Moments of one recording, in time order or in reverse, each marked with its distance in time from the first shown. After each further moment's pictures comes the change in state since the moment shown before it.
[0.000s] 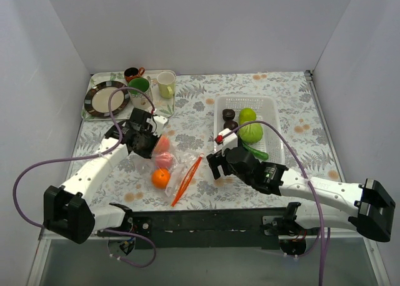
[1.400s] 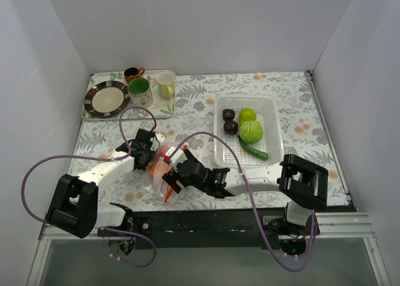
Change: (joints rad) left arm -0.020 0.034 -0.359 0.405 -0.380 0.124; right arm 0.210 0.591 0.238 0.360 -0.048 -0.126
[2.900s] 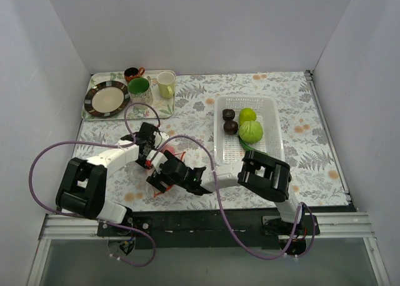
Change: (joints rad) left arm 0.013 0.173 0.113 -0.082 0.192 -0.025; right arm -0.025 0.349 0.227 0.164 -0.119 -0.124
